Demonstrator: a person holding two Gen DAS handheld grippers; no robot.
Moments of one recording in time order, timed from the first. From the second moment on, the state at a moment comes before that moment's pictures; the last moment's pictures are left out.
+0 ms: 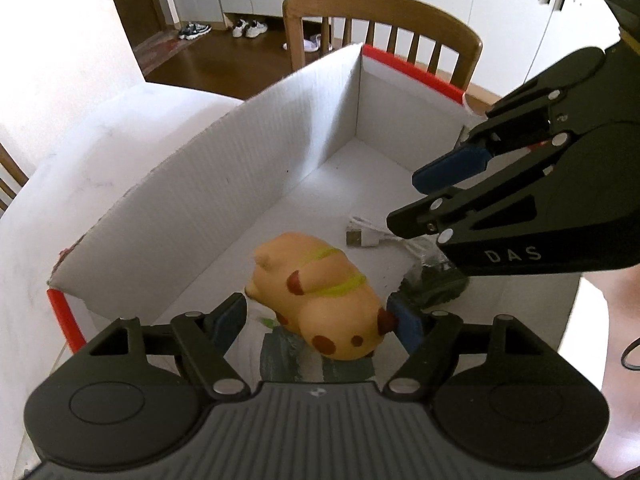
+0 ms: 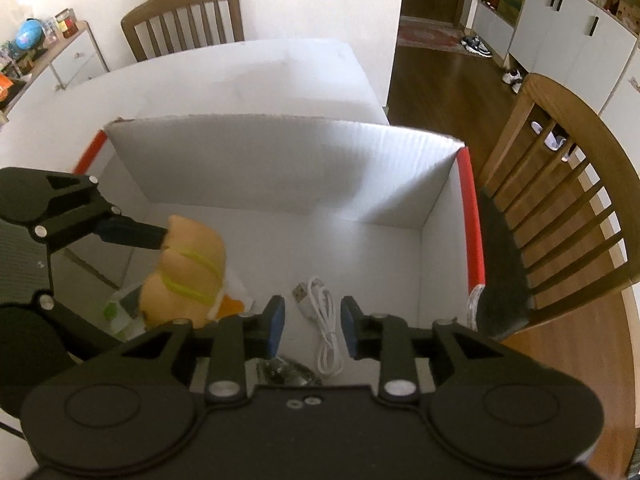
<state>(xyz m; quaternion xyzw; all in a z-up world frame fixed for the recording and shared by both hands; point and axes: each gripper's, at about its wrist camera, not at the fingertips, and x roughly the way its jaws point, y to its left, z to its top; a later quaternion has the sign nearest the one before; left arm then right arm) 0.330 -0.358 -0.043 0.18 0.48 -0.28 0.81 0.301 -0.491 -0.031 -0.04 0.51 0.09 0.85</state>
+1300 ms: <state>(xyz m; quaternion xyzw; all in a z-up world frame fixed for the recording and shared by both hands) 0.231 -0.241 0.020 0.07 0.39 -0.26 0.88 0.224 -0.423 0.038 -0.05 0.42 0.14 0.89</state>
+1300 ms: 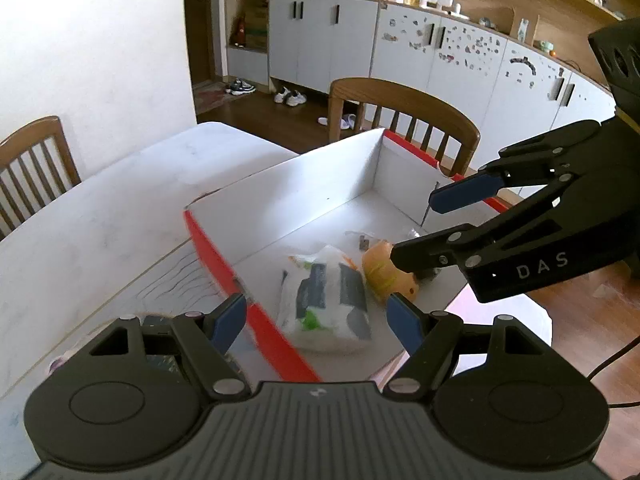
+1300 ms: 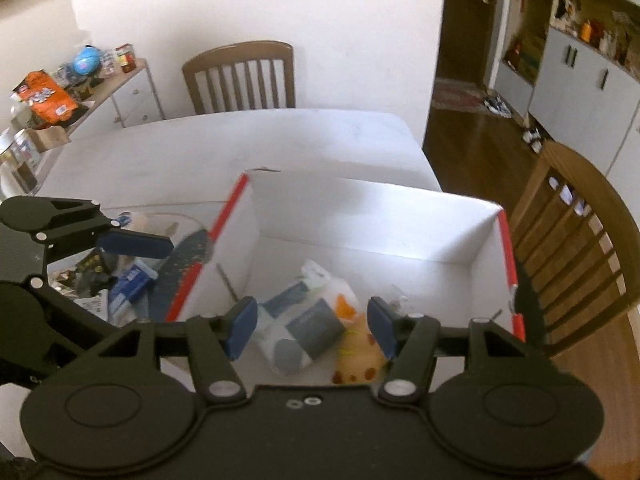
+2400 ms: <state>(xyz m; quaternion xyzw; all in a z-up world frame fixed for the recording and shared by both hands) 0.147 -0.055 0.006 0.03 0.38 -0.20 0.90 0.165 -0.264 0.019 -0.03 0.39 0.17 0.91</state>
